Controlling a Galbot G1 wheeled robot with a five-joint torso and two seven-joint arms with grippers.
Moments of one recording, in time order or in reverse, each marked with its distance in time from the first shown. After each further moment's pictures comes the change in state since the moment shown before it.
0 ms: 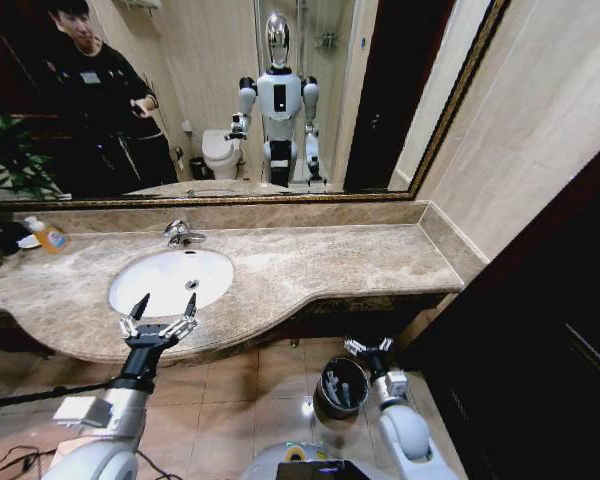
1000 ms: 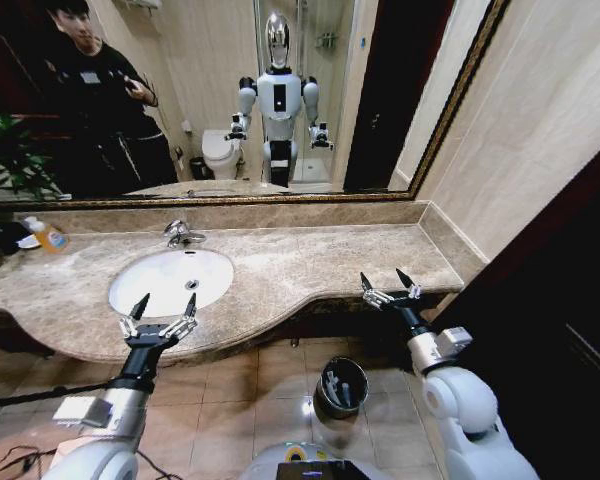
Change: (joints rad) left arm 0.000 0.000 0.000 0.000 0.000 0.000 0.000; right arm 0.069 -0.067 0.166 0.307 0.214 -0.261 -0.101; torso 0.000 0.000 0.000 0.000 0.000
